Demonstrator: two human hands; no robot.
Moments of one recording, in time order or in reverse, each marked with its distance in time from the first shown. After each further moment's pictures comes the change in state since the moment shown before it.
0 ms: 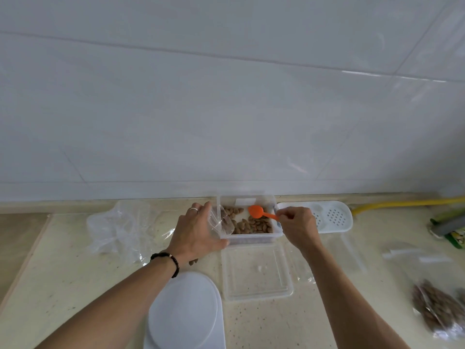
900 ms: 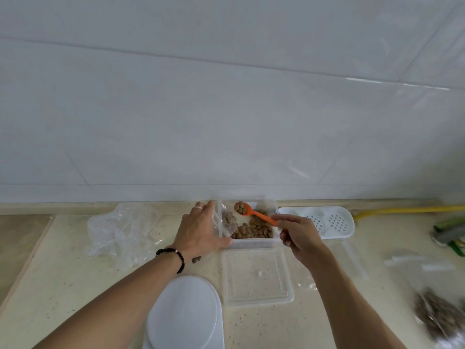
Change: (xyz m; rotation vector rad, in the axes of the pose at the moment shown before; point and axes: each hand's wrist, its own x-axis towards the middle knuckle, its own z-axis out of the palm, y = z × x) left_hand 0.015 0.005 0.000 0.073 -0.038 -0.017; right_hand -0.003 0.003 -0.004 0.621 -0.209 0.264
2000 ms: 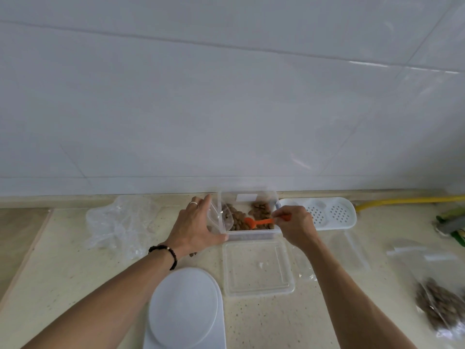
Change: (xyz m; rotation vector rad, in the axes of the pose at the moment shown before) left_hand -0.011 -0.009 -0.002 -0.079 0.001 0.045; right_hand 0.019 0.013 -0.001 -0.693 0.084 -0.292
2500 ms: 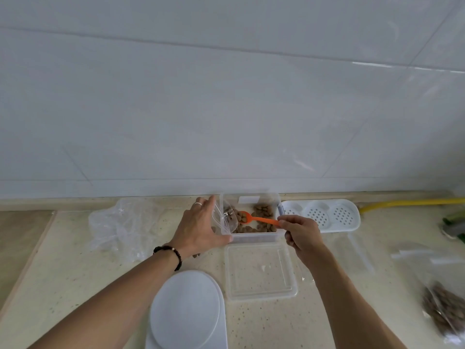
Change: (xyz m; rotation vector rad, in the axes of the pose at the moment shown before) left_hand 0.005 0.003 0.002 0.007 -0.015 -0.004; right_hand -0.007 0.012 0.004 0.670 -0.013 0.350
